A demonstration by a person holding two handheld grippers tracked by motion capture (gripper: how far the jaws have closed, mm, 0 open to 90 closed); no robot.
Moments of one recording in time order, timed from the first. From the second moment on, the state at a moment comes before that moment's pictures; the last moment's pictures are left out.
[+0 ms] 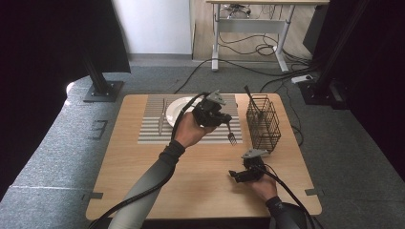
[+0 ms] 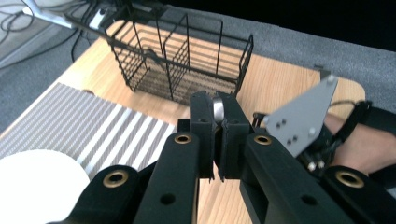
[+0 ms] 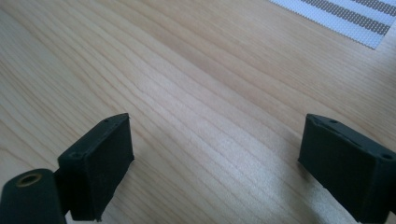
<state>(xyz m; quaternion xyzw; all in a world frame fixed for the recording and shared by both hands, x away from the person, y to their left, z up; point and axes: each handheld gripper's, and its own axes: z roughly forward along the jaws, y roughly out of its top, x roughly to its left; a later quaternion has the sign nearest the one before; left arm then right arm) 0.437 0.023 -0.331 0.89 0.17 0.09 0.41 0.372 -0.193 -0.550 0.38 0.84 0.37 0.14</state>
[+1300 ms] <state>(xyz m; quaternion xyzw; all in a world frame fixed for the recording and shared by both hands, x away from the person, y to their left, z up) 0.434 0.027 -0.369 0.89 0.16 0.11 0.41 0.404 -0.142 -0.462 0.30 0.82 0.44 0.21</state>
